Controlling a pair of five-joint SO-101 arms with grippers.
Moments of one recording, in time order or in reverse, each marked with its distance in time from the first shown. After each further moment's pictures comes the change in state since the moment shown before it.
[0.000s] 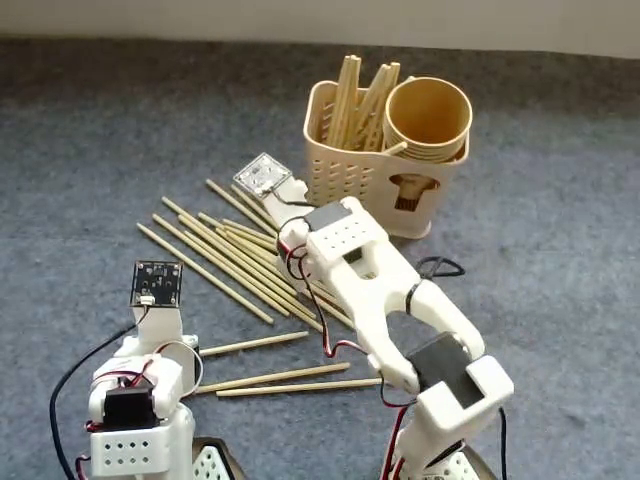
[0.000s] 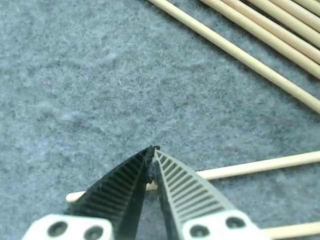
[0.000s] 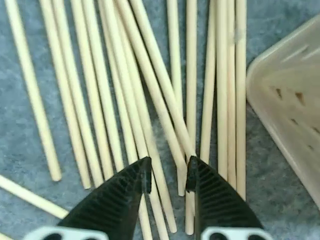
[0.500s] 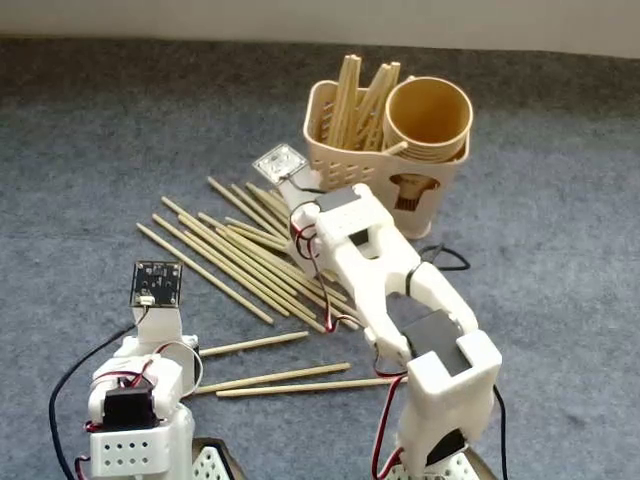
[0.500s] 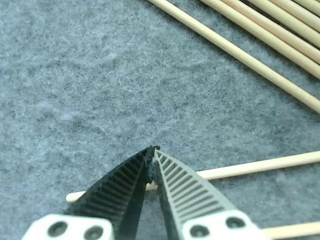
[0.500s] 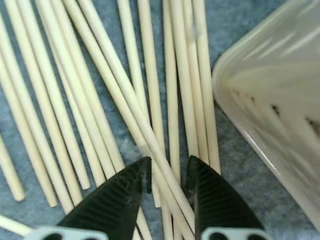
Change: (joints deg) left arm 0.0 0.0 0.0 0.0 0.0; right arm 4.0 6.6 -5.4 0.0 0.2
